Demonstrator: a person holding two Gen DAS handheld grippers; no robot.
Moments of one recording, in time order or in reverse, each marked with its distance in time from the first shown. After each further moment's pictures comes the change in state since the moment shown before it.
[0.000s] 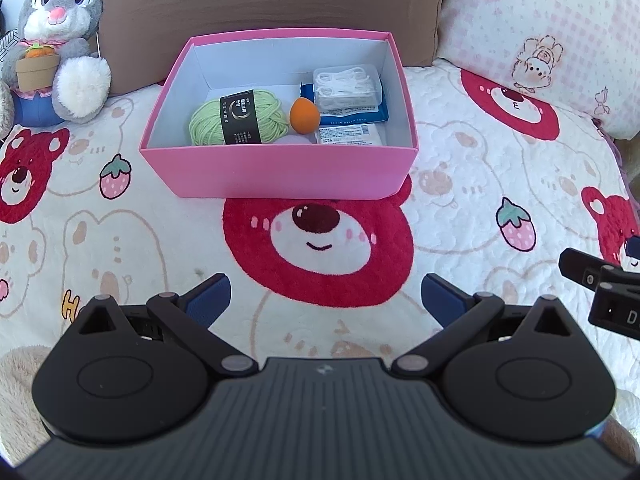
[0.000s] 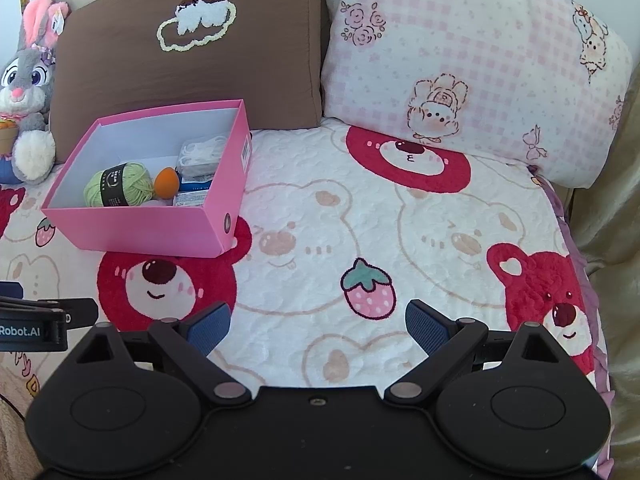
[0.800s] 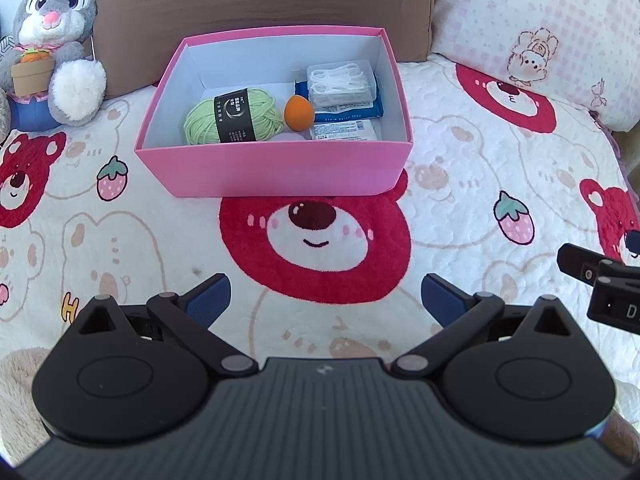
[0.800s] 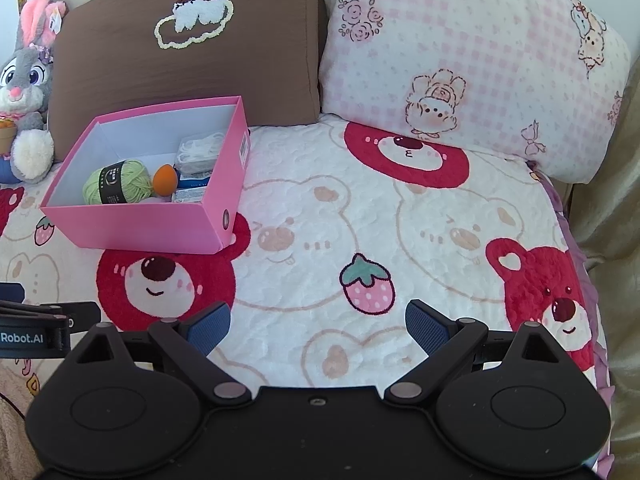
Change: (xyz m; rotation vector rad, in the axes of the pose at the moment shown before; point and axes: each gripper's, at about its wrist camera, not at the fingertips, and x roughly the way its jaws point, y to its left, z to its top) left arm 0.000 -0.002 -0.003 0.022 0.004 -0.005; right arm 0.000 -0.001 -0.003 0.006 0.008 -0.001
